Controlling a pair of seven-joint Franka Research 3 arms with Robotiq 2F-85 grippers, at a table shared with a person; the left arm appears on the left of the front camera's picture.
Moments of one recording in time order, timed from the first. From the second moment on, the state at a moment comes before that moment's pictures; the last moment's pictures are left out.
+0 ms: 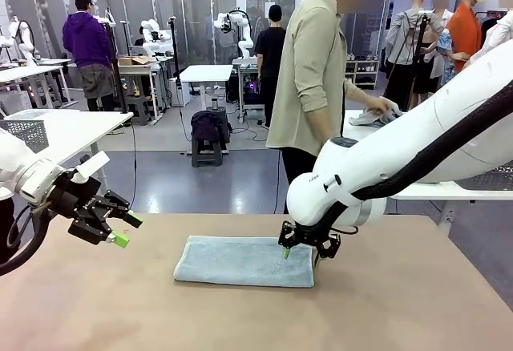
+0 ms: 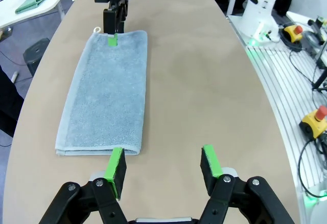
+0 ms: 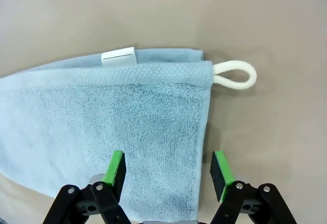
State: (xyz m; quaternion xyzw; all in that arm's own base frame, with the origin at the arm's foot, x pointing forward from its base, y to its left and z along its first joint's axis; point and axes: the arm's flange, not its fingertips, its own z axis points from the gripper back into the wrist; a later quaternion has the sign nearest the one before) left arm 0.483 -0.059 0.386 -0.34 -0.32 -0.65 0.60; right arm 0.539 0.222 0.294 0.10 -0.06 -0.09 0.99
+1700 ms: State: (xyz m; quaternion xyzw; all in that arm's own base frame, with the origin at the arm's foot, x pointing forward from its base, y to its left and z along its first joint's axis) left arm 0.483 -0.059 0.386 -0.34 -0.32 -0.65 0.60; right arm 0.543 0.220 0.293 0.07 -0.08 -0.08 0.99
